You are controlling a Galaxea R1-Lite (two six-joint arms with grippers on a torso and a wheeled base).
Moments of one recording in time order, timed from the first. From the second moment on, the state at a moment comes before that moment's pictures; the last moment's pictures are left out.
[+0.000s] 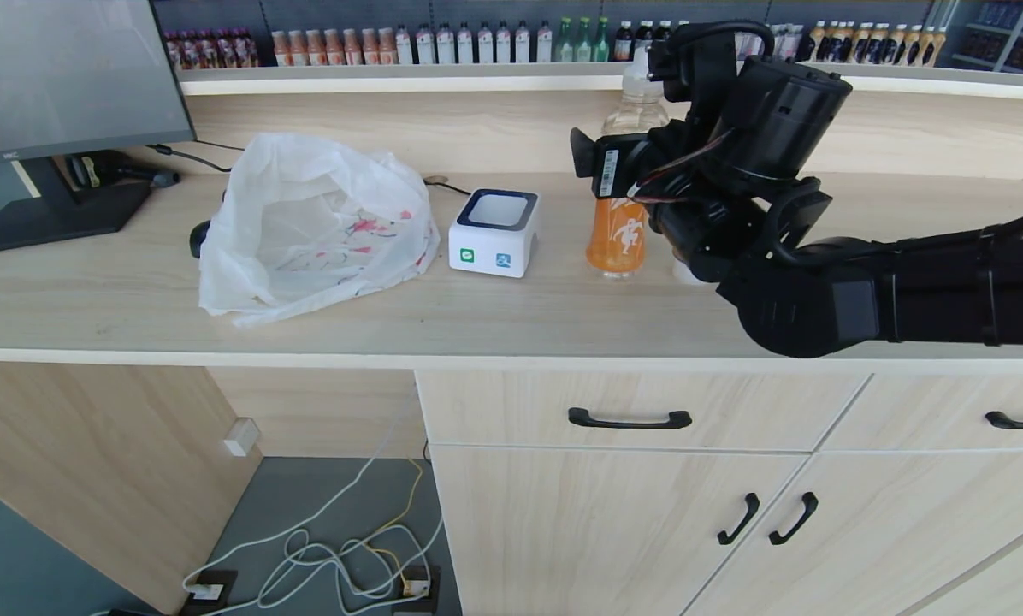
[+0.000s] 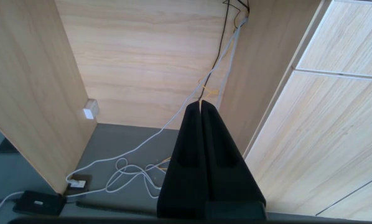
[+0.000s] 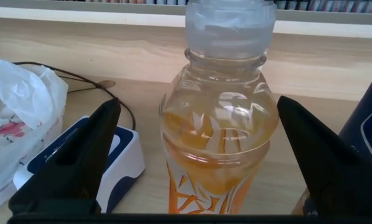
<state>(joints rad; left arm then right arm) 0.00 0.00 0.00 0.00 0.00 0.00 0.59 2.03 -1.59 -0.76 -0.43 -0.18</state>
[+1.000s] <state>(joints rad) 0.00 0.00 0.00 0.00 0.00 0.00 0.54 2.13 -1.66 -0.77 -0.42 -0.18</state>
